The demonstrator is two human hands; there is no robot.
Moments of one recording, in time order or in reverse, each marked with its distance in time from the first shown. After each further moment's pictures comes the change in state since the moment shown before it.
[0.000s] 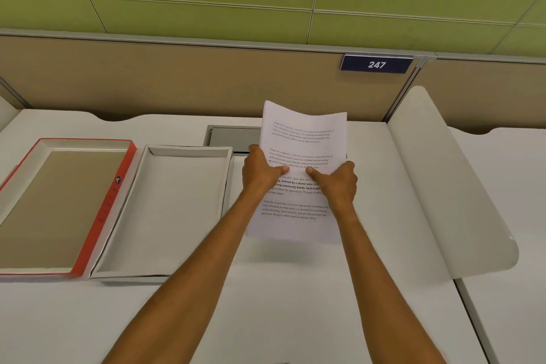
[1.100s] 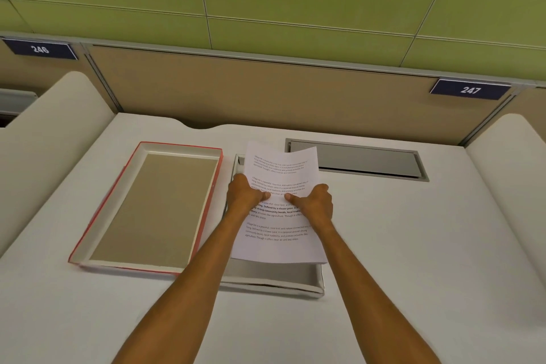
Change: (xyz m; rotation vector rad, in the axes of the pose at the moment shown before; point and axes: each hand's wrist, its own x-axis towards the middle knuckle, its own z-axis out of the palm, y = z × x) left_hand 0.055 -0.180 -0.220 0.001 -0.016 -0.183; right_hand -0.141 -0.103 0.224 -0.147 -0.284 -0.056
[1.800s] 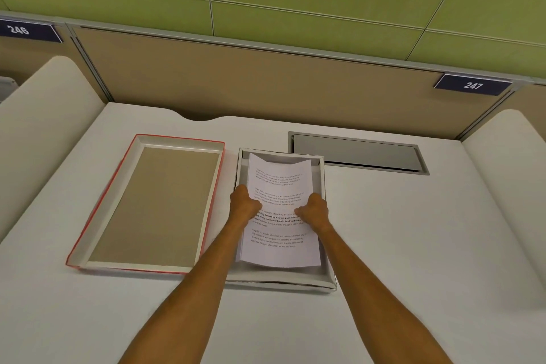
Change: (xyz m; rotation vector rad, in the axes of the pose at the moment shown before) left_hand 0.023 -0.059 0.008 -0.053 -0.148 -0.074; right_hand 0.007 0.023 0.043 -0.141 -0.121 -0.014
